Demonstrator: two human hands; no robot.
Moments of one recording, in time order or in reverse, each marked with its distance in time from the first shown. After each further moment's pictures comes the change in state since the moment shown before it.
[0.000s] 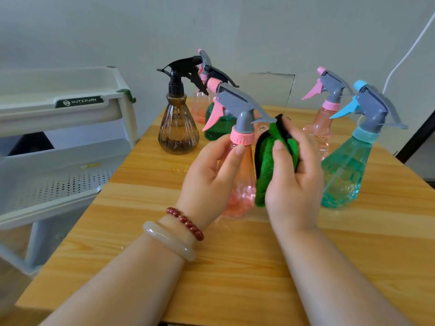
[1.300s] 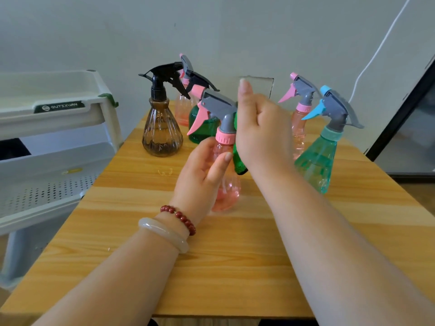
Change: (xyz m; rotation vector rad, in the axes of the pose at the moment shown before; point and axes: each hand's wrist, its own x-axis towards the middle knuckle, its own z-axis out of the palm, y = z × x) left_hand 0.005 -0.012 0.010 0.013 -0.054 -0.033; right_hand 0.059 -0.046 0.017 -0.367 -0.225 -0.039
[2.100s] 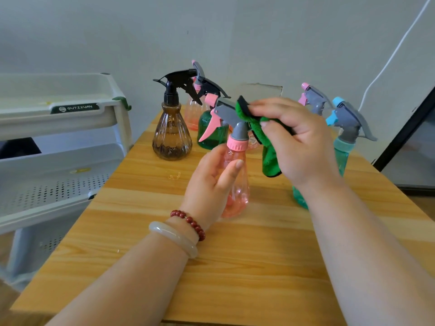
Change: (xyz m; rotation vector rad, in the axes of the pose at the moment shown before) left_hand 0.000 -0.007 0.000 -0.019 -0.014 -0.066; right_hand 0.004 0.028 -0.028 0.278 -0.177 -0.217
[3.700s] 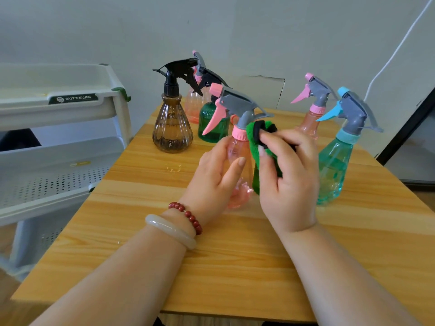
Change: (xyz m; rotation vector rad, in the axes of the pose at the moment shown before) left_hand -0.001 -0.005 -0.003 0.119 -0.105 0.106; right_hand -0.062 0.017 0.030 -0.437 0.311 -0.278
